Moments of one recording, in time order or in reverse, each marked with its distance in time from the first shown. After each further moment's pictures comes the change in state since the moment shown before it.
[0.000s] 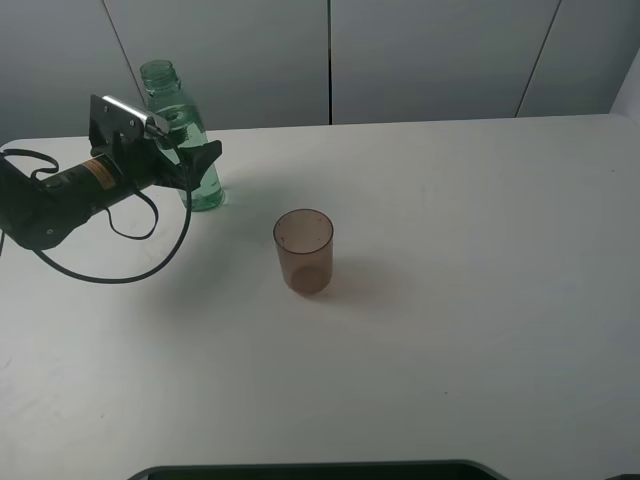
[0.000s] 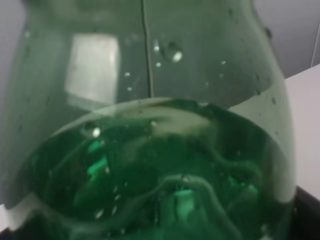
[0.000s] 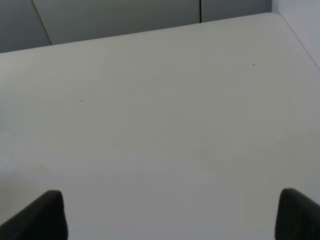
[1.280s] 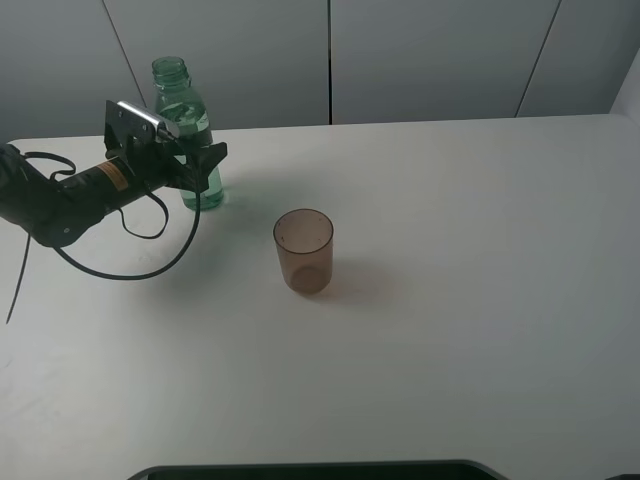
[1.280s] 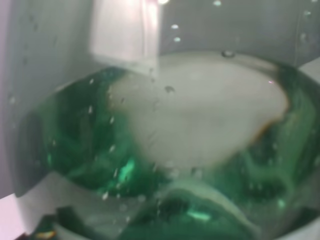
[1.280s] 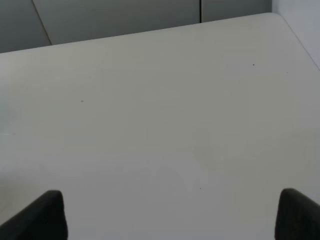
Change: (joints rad) left arm -0.005 0.066 -0.075 0.027 0.000 -0.023; right arm 0.000 0.000 0.000 0.000 0.000 0.000
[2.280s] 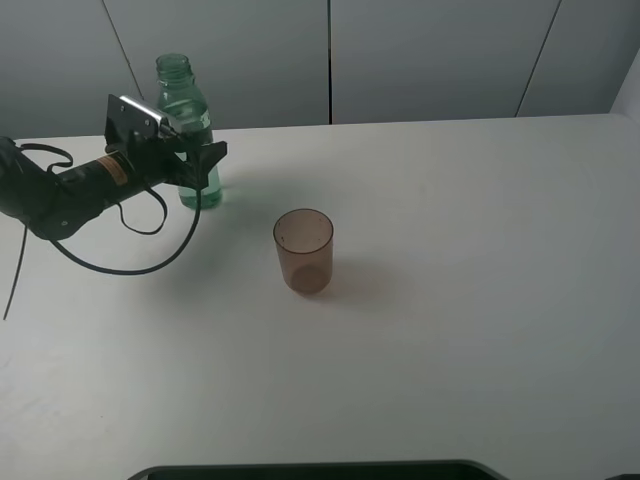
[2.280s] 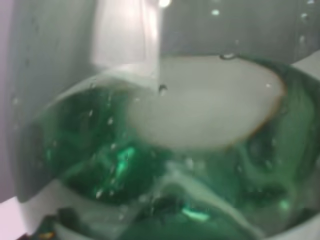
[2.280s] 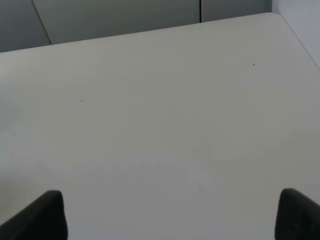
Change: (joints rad) left arm 0.000 -0.042 -0.017 0.011 0.070 0.000; right arm 0.000 0.000 0.000 0.000 0.000 -0.002
